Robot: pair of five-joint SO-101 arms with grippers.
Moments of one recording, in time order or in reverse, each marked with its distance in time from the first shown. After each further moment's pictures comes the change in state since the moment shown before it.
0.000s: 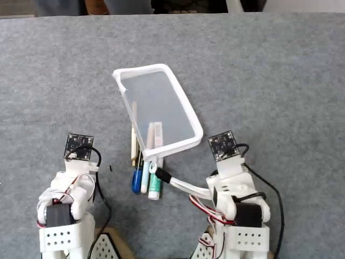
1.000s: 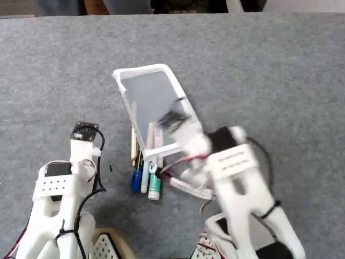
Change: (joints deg) left arm 0.9 56.0 -18.5 -14.6 -0.3; right arm -28.3 68.7 -49.5 15.0 5.4
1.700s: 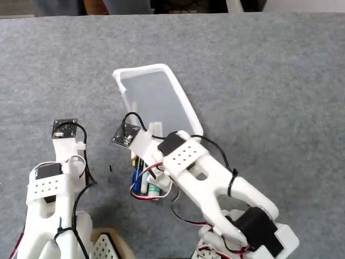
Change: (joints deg) left arm -7.3 0.2 0.0 -4.2 6.2; right arm -14.0 20.2 0.0 -23.4 -3.6
